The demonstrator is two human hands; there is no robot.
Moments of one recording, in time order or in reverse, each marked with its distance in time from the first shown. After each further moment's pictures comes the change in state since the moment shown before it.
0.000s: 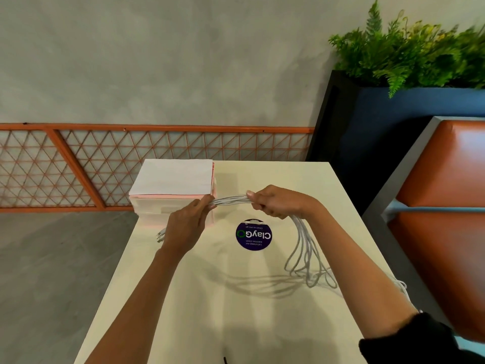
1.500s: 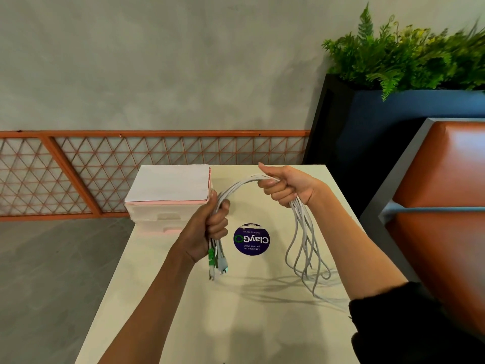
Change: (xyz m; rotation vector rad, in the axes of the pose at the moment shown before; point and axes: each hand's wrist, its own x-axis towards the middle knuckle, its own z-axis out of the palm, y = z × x) left_hand 0.027 0.063 -0.037 -1.906 -0.487 -0.691; right_hand 0.004 -0.001 -0.048 0.929 -0.386 0.105
